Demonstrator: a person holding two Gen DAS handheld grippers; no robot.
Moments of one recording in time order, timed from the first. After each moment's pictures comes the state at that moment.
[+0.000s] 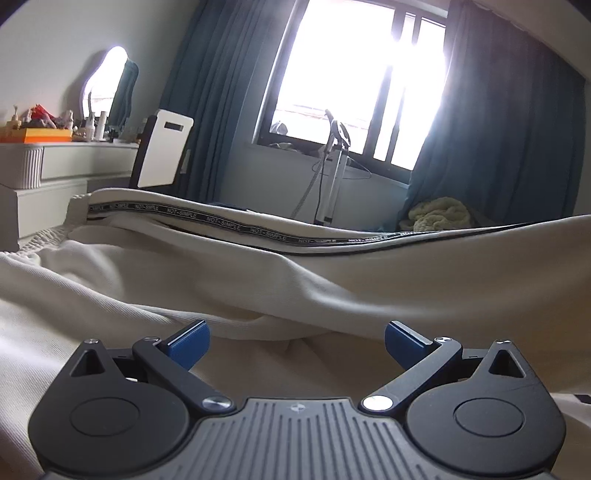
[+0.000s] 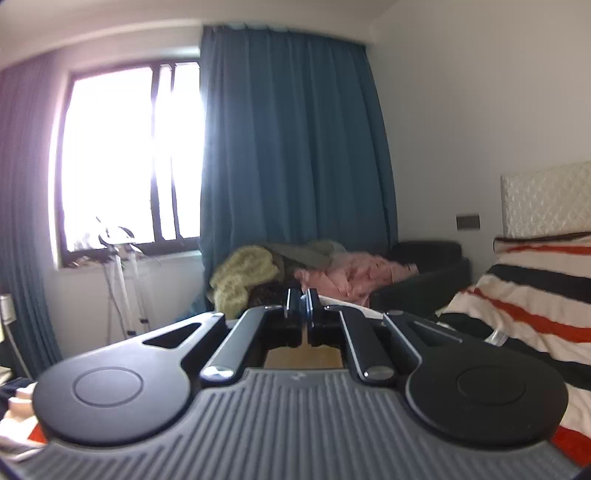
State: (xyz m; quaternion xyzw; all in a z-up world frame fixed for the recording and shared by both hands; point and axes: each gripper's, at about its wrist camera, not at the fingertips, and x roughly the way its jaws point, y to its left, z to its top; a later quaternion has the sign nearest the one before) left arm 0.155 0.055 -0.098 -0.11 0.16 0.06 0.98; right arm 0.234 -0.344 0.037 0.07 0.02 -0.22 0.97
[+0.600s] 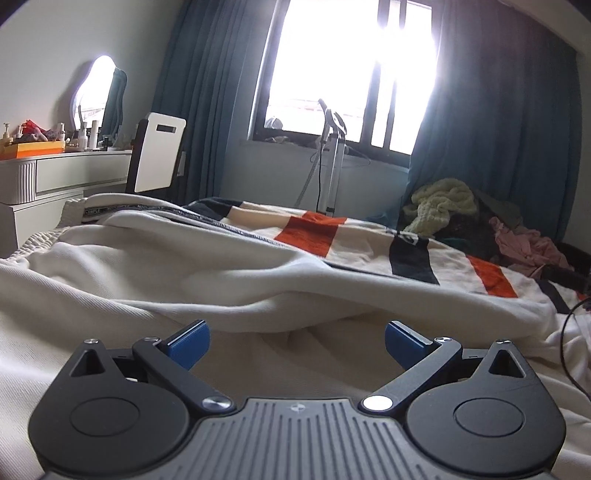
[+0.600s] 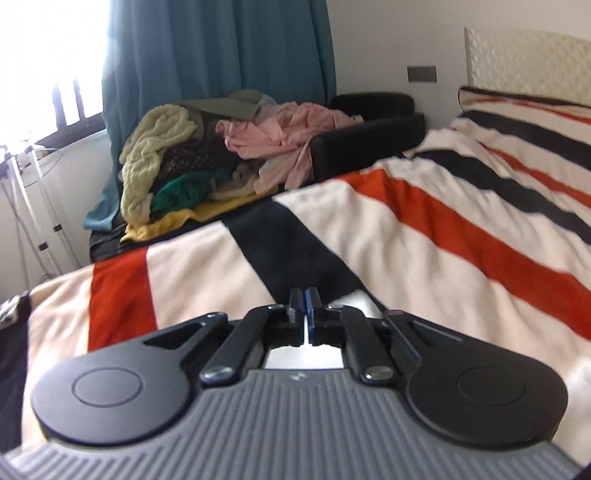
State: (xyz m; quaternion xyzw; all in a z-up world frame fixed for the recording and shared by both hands) left arm 0.178 0.045 -0.117 -0.07 0.18 0.06 0.98; right arm 0.382 -0.427 -0.119 0.16 0.21 -0.29 0.92
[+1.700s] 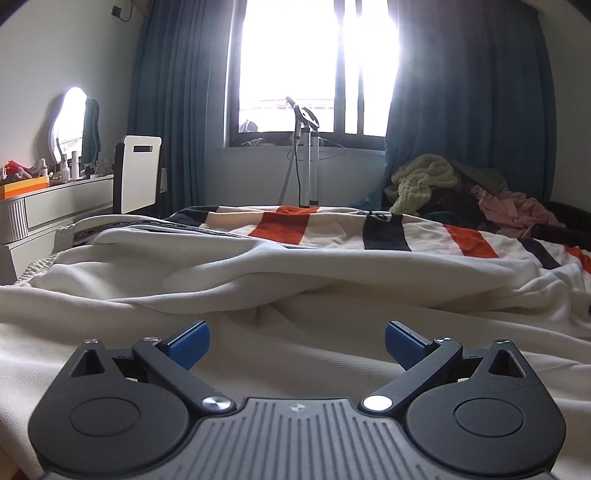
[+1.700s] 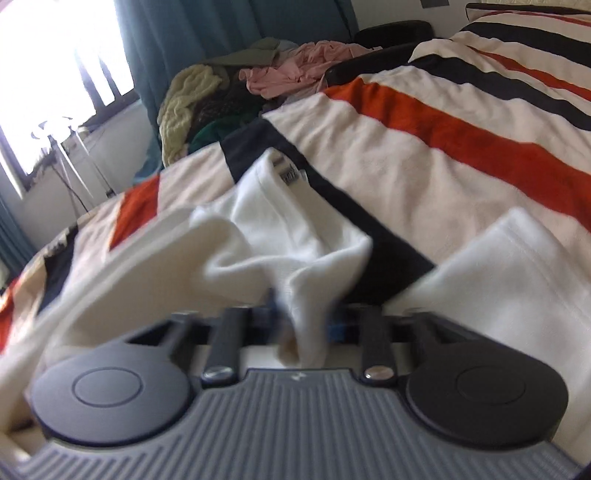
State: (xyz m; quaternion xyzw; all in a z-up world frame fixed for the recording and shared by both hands) left arm 0.143 0.009 -0.121 0.00 0.18 0.04 0.98; right arm 0.271 -0.464 -0.156 0.25 0.25 -0.18 0.92
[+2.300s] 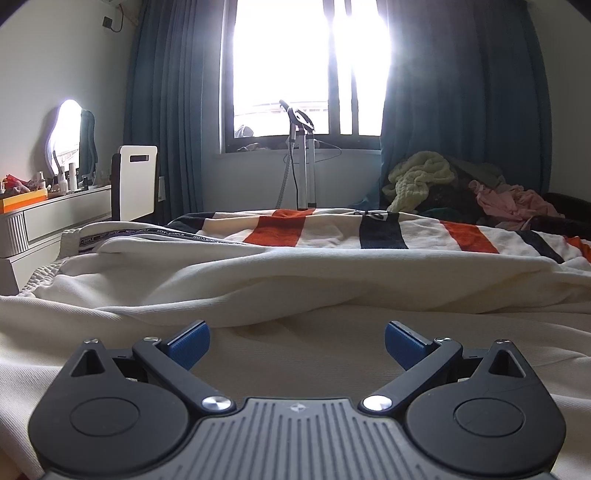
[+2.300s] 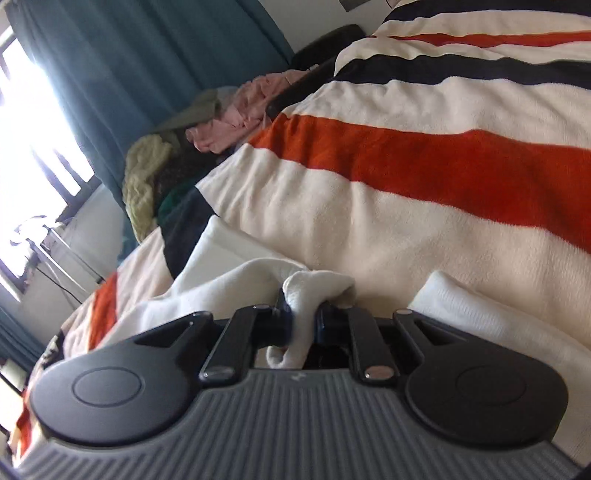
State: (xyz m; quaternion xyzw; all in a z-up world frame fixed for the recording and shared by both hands) left arm 0.138 0.007 -0.124 0.02 0.18 0.04 0.98; right arm 0.261 -0.542 -0.175 0.36 0.18 -0.23 0.89
